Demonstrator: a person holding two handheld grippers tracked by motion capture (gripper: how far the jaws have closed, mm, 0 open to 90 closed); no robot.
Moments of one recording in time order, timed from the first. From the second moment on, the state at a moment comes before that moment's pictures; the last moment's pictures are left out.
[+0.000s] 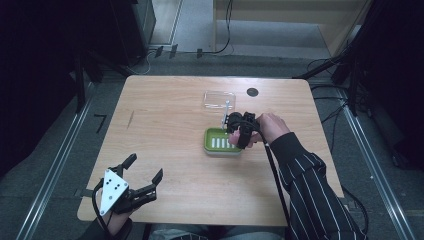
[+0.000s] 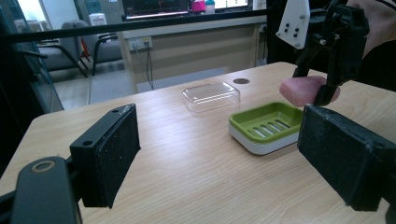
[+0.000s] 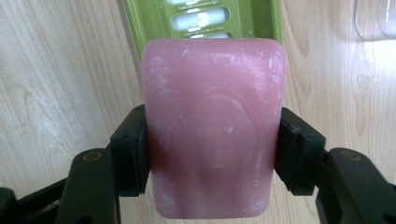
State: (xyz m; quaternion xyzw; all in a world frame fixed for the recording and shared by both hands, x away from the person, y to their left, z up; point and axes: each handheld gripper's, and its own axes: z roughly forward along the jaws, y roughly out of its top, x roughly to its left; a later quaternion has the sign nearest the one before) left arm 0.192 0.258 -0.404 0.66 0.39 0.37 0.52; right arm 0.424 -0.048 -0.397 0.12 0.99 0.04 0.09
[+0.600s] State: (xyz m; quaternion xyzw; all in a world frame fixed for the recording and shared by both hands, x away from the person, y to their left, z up) left arm 0.192 0.258 -0.404 0.67 0.39 0.37 0.52; right arm 0.425 -0.033 -0.403 0.08 0.99 0.03 0.08
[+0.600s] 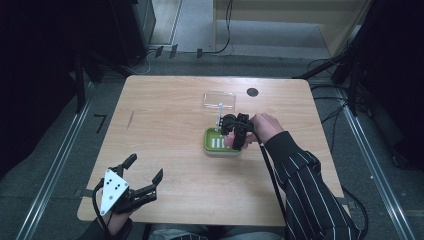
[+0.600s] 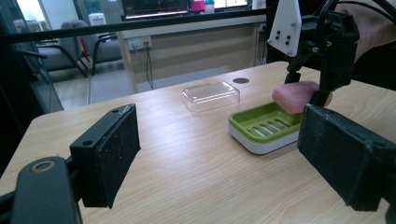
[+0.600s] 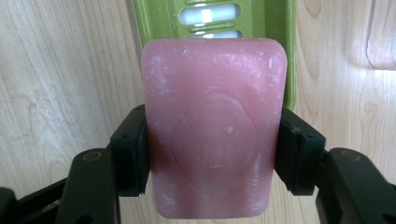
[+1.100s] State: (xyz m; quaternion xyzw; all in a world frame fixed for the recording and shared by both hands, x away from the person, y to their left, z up) left arm 0.192 0.258 -0.404 0.67 0.39 0.37 0.52; right arm 0.425 -0.026 -0.410 0.07 0.99 0.03 0.08
